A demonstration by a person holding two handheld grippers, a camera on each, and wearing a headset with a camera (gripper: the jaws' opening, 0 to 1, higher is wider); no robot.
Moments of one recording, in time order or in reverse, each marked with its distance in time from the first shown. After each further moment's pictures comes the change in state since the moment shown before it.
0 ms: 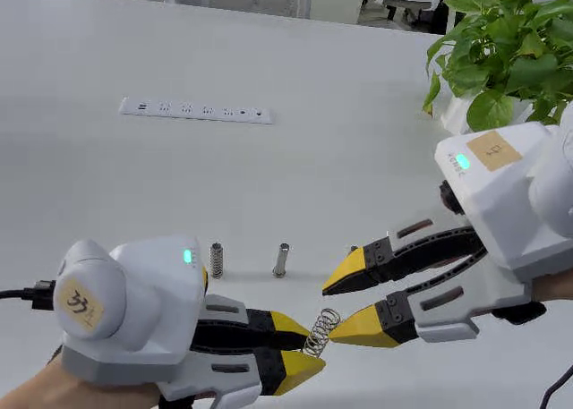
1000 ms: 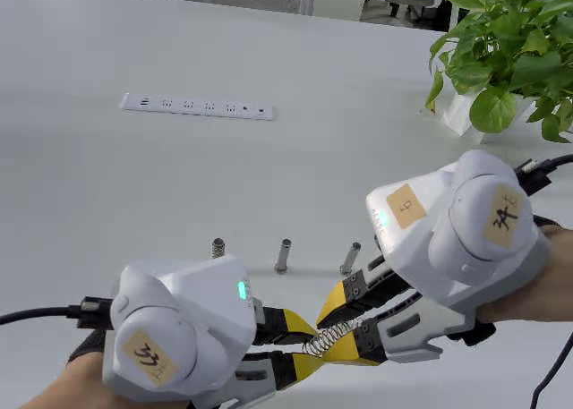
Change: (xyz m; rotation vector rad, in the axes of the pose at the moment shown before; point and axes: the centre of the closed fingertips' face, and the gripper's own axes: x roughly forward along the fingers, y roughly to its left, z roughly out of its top) left arm 0.011 0.007 -0.018 0.217 0.137 0.070; right arm 0.034 0.011 -0.020 -0.029 0.157 0.058
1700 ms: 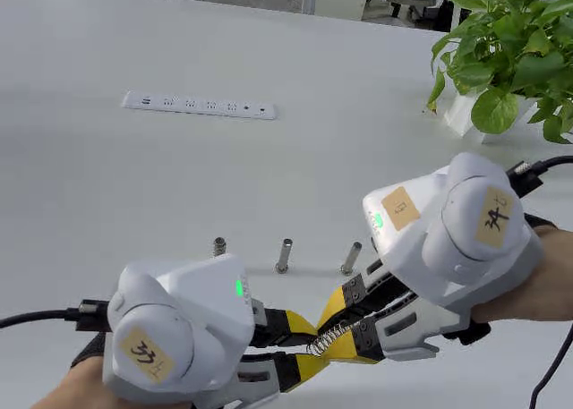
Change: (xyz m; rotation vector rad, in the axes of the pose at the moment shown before) left arm 0.000 -0.002 0.002 -0.050 -0.035 0.004; right arm 0.003 0.000 -0.003 0.002 0.010 0.005
